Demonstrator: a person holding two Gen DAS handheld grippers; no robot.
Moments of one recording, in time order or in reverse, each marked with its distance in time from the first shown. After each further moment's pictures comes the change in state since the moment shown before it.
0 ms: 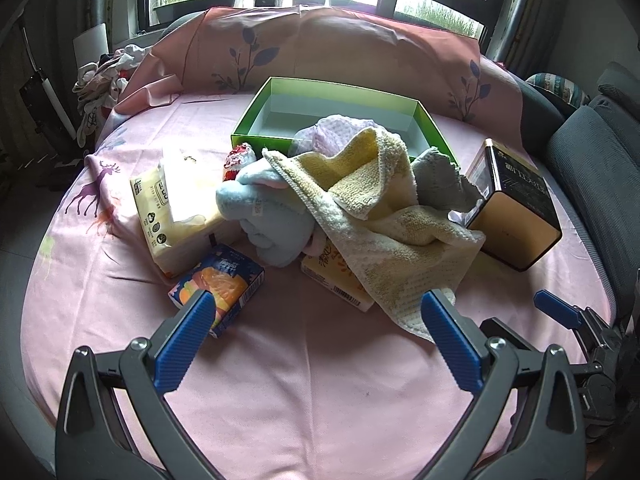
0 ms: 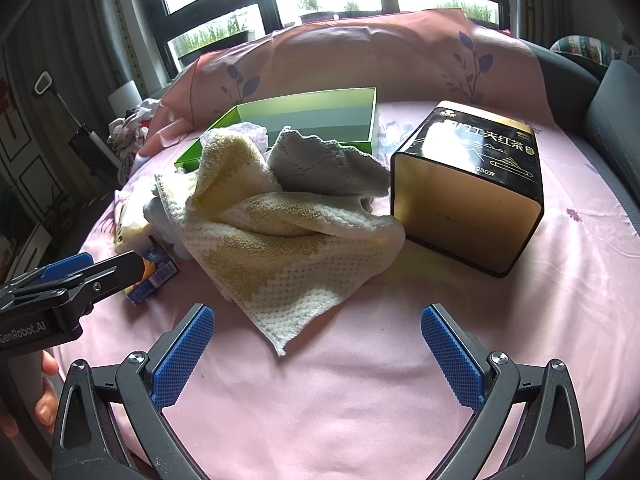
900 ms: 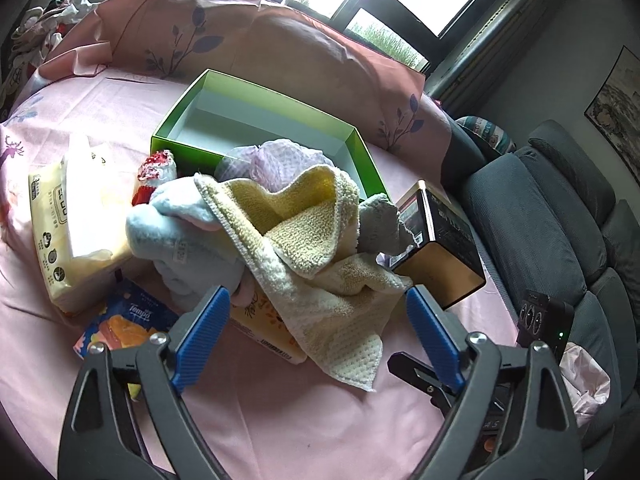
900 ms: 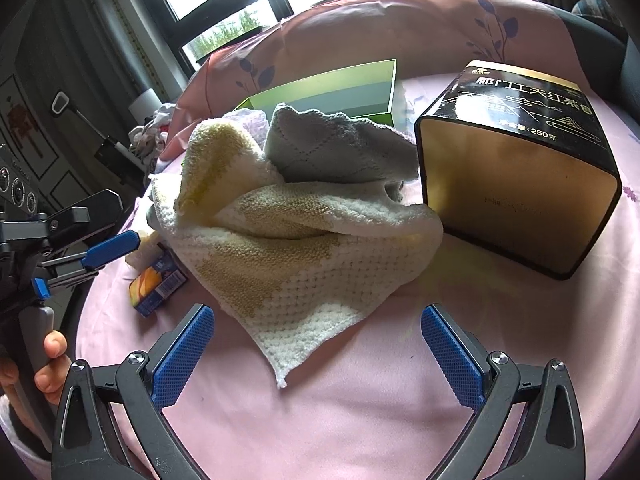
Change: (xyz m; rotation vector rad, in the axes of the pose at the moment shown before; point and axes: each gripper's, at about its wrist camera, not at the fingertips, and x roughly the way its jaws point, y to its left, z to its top) left arm 0.036 0.022 0.034 -0.121 -0.006 -0.425; right arm 0.052 -0.024 0.008 0.045 0.025 0.169
